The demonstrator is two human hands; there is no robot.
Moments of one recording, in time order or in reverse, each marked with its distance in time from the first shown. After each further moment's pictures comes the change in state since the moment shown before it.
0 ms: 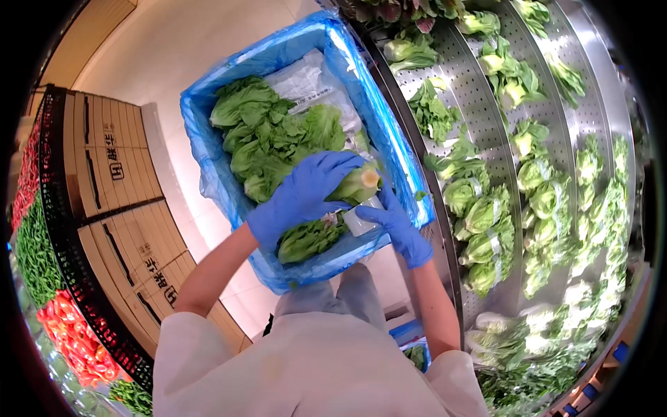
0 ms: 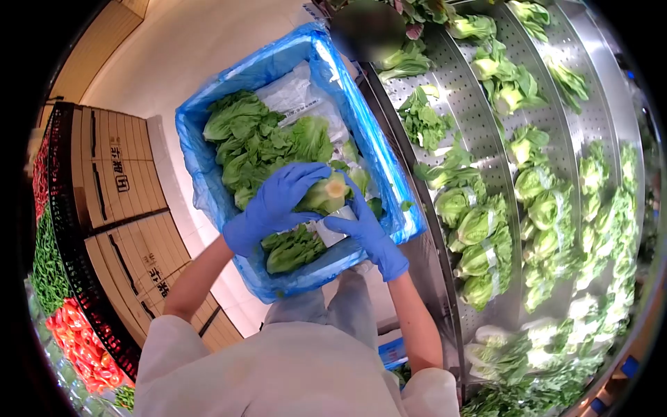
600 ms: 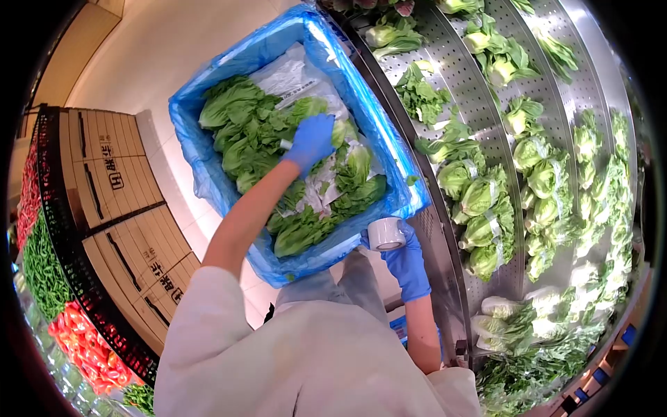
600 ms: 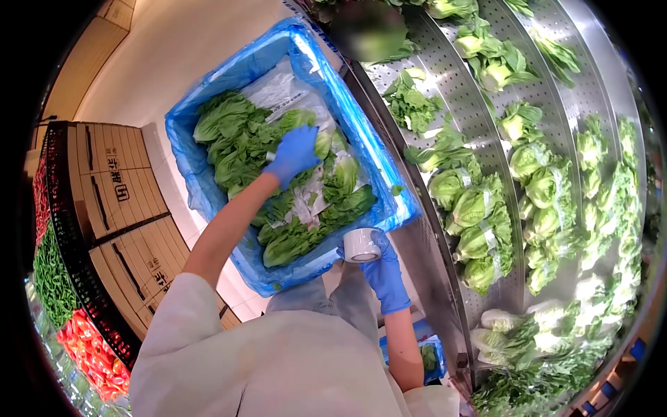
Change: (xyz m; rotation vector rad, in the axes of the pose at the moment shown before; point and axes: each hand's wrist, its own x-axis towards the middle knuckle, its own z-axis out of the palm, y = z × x) left_hand 0.048 -0.099 0.103 0.461 -0.543 -0.533; right_hand -0.097 0.059 -0.006 1.129 0.402 0.237
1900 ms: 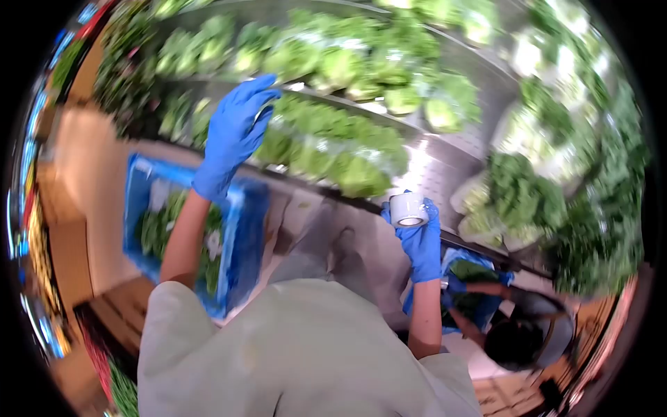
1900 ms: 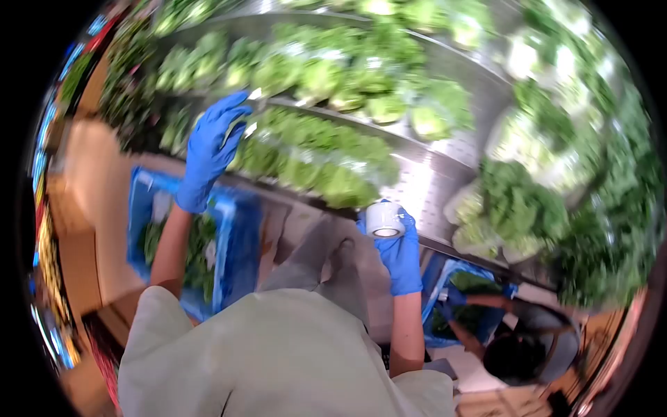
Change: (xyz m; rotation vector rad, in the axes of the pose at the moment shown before) left_hand -0.066 0.453 -0.115 -0.088 0.627 1.162; right_hand -0.243 -0.148 -0.292 0.756 -0.056 -0.698
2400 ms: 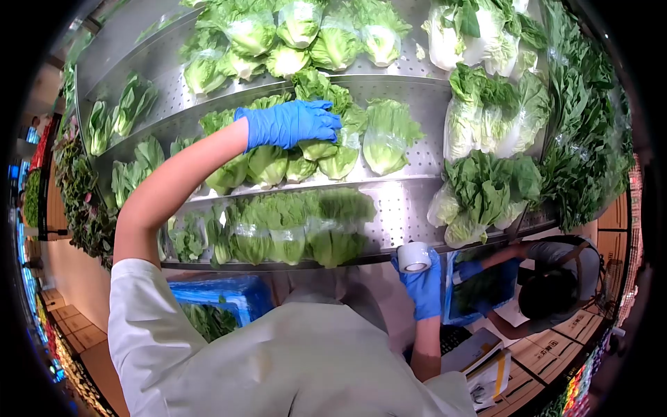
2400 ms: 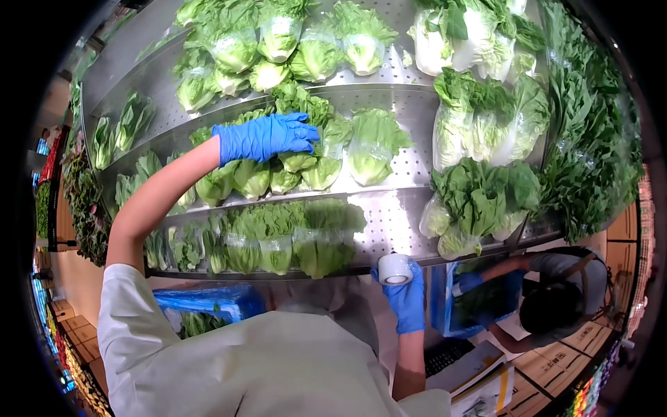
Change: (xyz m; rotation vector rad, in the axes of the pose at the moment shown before) left_hand 0.255 -0.020 0.176 0.020 -0.779 1.206; right_hand -0.010 -0.028 -0.022 0.326 0.206 -0.376
